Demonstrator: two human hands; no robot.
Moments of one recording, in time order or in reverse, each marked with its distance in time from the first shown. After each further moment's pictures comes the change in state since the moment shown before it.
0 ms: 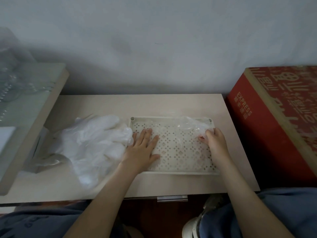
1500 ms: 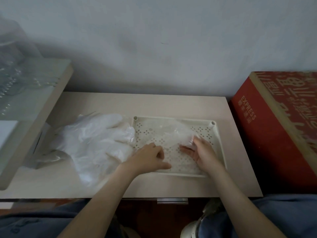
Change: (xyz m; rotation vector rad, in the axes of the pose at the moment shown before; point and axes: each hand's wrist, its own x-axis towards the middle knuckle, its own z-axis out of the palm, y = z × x) left_hand -0.009 0.013 -0.021 -0.676 -0.165 -0.020; right_hand -0.012 0.015 0.034 0.373 -0.317 0.240
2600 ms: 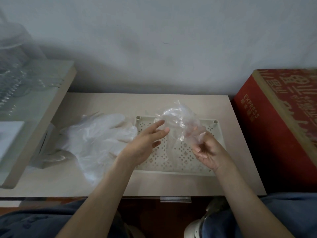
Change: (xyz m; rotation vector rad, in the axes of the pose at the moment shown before) left_hand -0.013 0.023 -0.037 -1.218 0.087 0.025; right_hand -0.034 -0.037 0.015 0.277 -0.536 0.071
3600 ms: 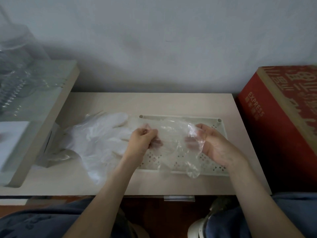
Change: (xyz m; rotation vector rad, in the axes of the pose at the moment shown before) left_hand -0.003 -0.009 -0.008 0.038 0.374 0.111; right_hand 0.000 -0.013 -0.013 -0.375 0.066 0.062
